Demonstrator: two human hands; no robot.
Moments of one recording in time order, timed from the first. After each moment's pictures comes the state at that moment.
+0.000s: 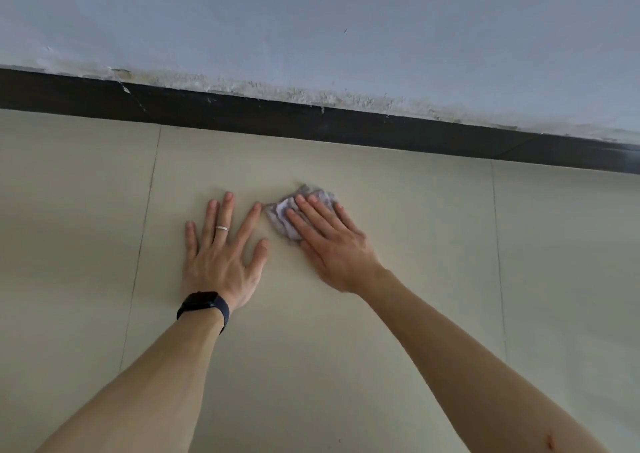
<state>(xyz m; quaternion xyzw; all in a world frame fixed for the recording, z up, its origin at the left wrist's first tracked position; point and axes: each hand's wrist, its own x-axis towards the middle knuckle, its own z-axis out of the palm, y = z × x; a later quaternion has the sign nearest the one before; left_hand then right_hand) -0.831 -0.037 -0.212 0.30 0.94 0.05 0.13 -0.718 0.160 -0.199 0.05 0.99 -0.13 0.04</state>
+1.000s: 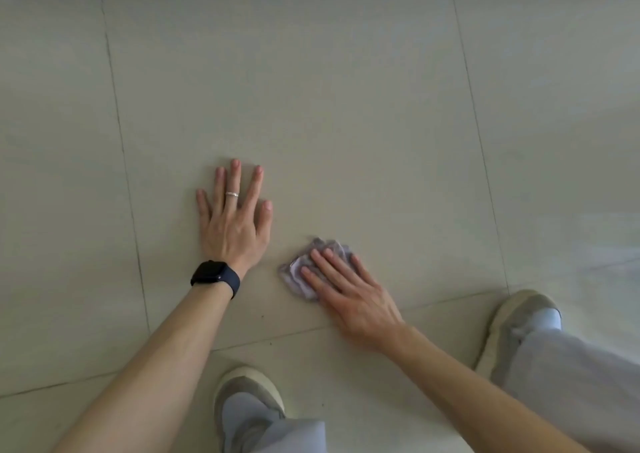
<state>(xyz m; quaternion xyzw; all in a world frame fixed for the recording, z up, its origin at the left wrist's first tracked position) -0.685 -0.147 -0.218 0.40 0.90 0.09 0.12 -0.435 -0.067 -0.197 0.13 0.98 -0.16 0.05</state>
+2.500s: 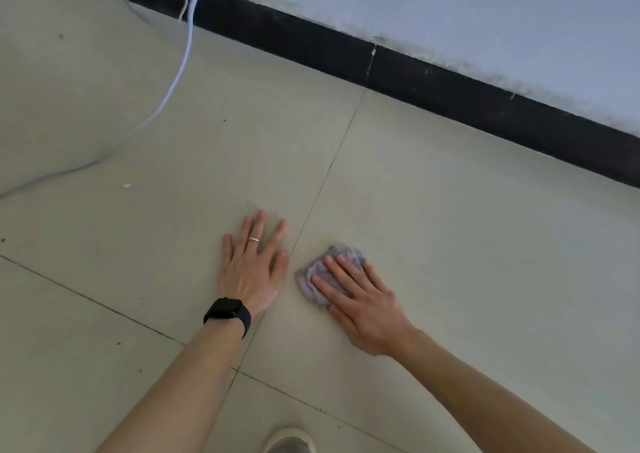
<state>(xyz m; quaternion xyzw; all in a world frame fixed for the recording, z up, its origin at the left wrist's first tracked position) -0.755 -0.304 -0.192 0.17 0.97 0.08 0.15 -0.629 -0.081 -0.200 -0.16 0.98 -0.13 0.07</state>
